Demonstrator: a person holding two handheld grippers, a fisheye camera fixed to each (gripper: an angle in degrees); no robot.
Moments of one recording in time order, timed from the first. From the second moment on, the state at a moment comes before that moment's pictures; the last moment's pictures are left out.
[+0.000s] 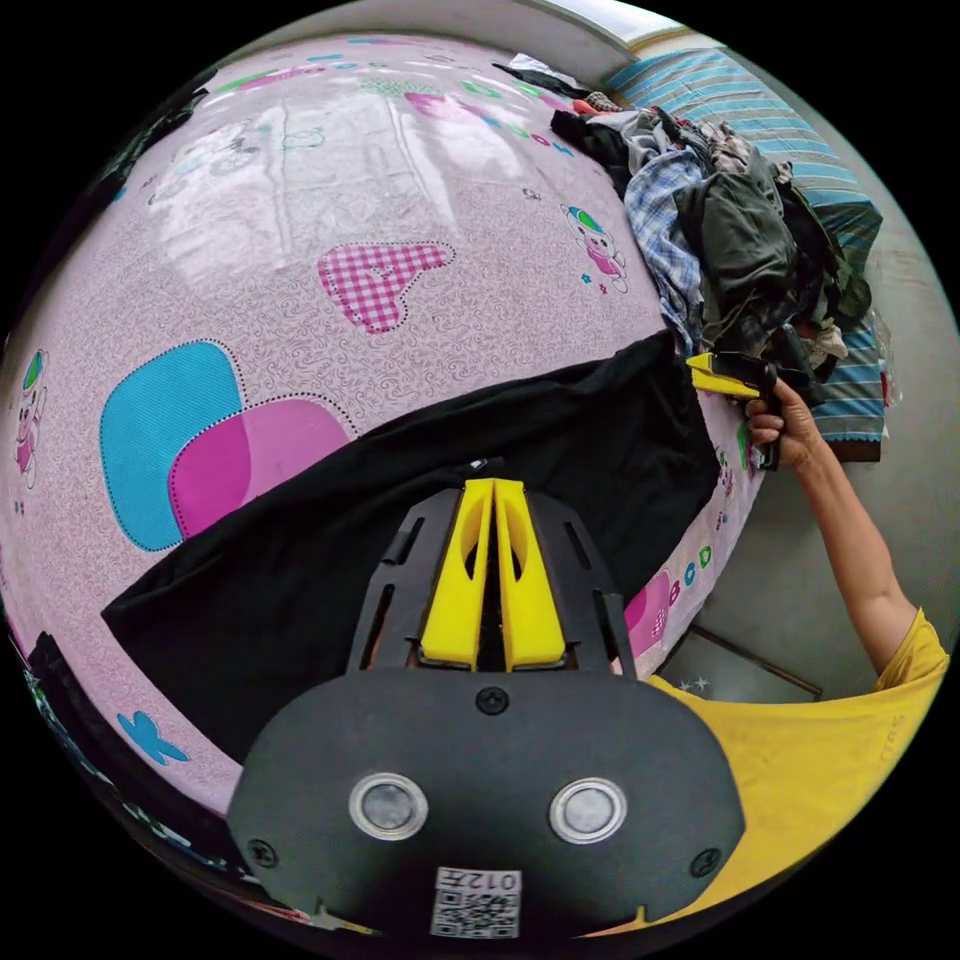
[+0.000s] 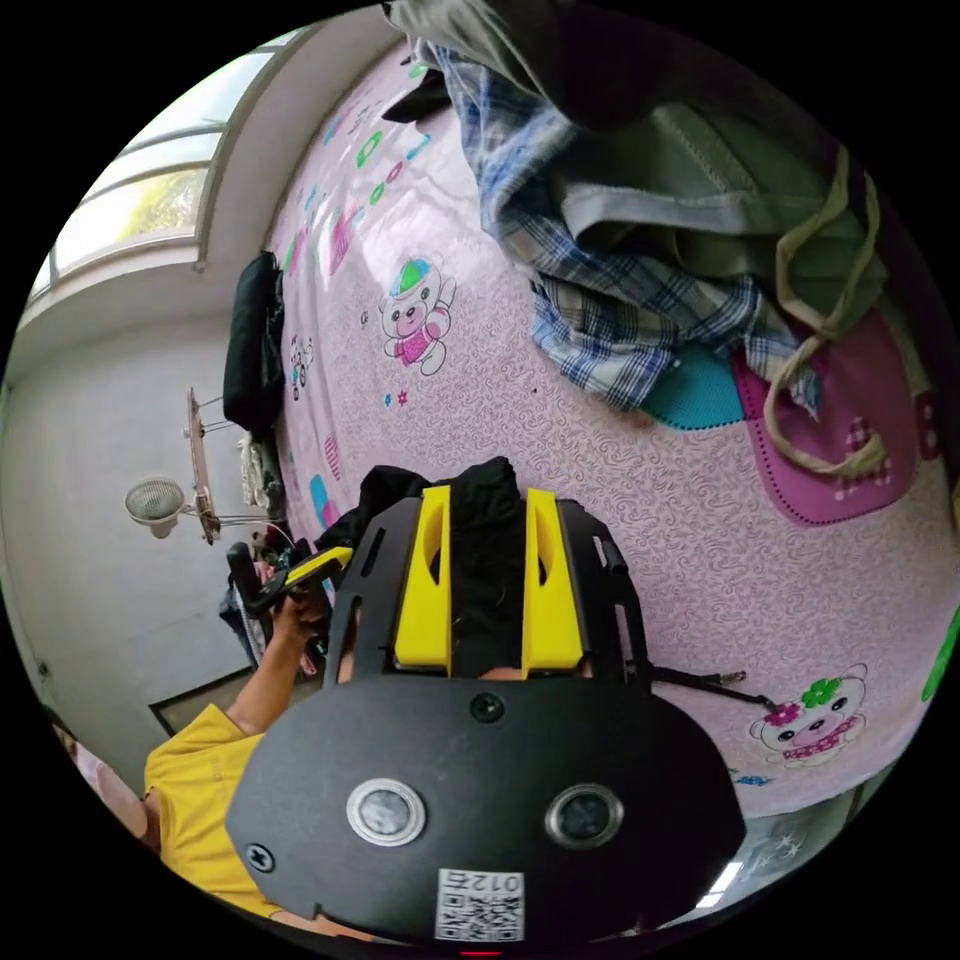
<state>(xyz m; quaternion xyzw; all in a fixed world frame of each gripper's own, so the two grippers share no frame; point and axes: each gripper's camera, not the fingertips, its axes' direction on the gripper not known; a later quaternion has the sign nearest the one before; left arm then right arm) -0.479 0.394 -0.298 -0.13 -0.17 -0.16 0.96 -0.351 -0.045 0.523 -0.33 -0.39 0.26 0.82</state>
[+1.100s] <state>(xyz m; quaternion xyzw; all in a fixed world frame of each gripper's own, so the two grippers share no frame) -0.317 0.350 -0.219 -0.20 -0.24 -0.13 0.94 -0.242 0.030 0.396 -0.25 -0.37 0.19 0.87</state>
